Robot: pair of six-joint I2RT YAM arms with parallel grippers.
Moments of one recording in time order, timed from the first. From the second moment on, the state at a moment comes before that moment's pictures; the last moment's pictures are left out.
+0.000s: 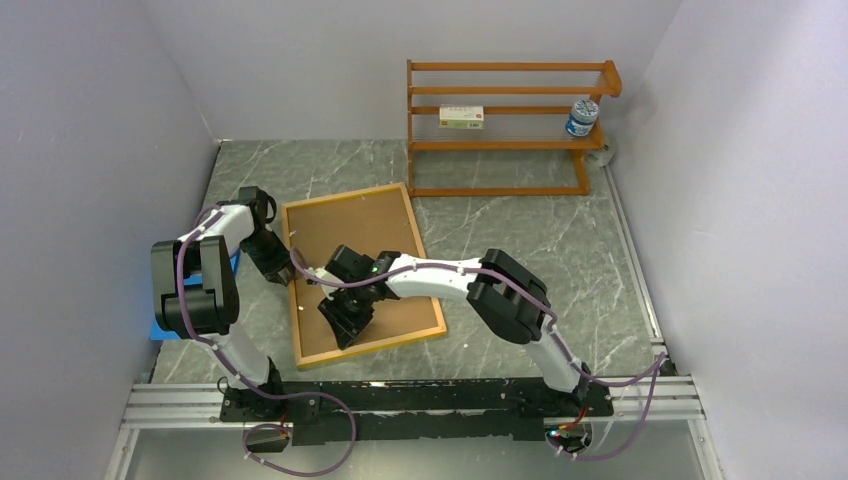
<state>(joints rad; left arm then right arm) 0.11 1.72 1.09 -0.83 0.05 -0.56 1.13 2.16 1.59 -0.49 -0.50 0.25</state>
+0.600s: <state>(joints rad) 0.12 1.73 1.09 -0.83 0.06 -0.56 1.14 2.17 1.61 -0.49 -0.48 0.25</state>
